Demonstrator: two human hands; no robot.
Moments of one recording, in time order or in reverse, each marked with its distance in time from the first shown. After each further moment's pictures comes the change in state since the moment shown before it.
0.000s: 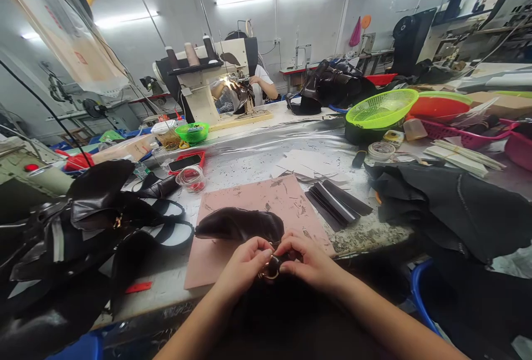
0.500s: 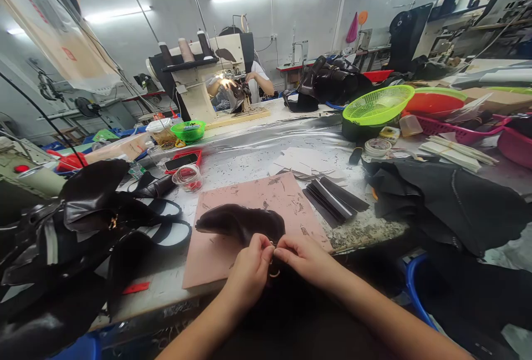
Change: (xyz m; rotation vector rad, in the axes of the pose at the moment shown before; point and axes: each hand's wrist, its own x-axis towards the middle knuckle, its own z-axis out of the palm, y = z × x) left_hand 0.000 -0.015 0.009 0.588 0.190 0.179; right_hand 0.005 -0.026 -0.003 -0.243 -0.031 0.236
